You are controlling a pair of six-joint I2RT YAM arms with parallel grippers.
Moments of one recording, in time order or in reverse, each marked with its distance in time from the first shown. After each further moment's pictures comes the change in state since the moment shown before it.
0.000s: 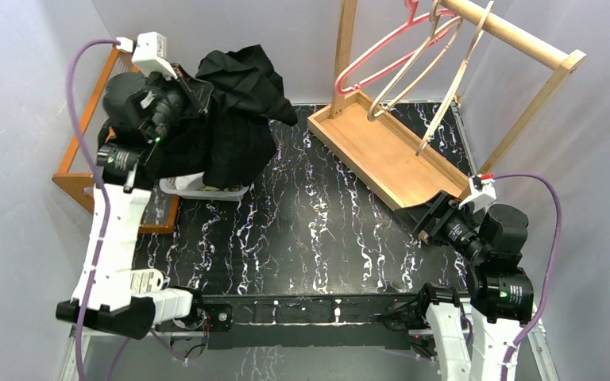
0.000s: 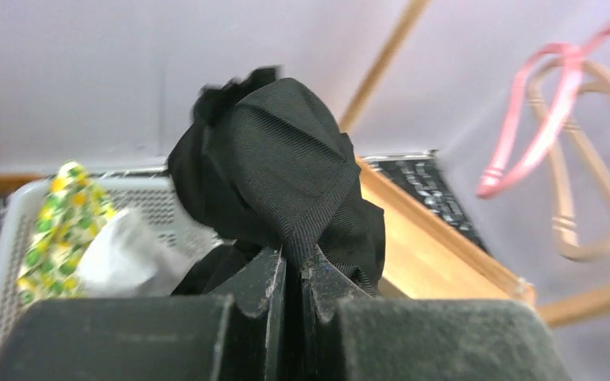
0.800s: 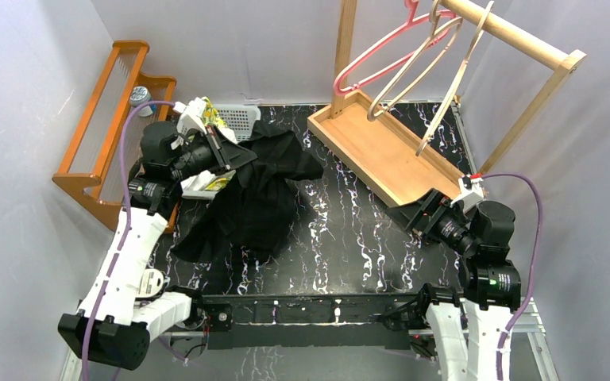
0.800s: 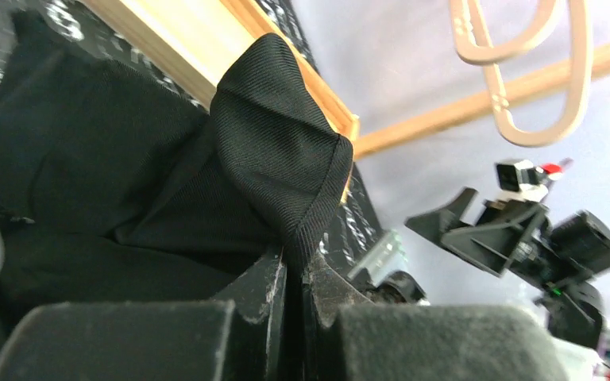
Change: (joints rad) left arm -0.005 -0.216 -0.507 0.113 0.523 -0.343; right arm 0.008 -0.003 -0.145 0.121 -0.047 0.059
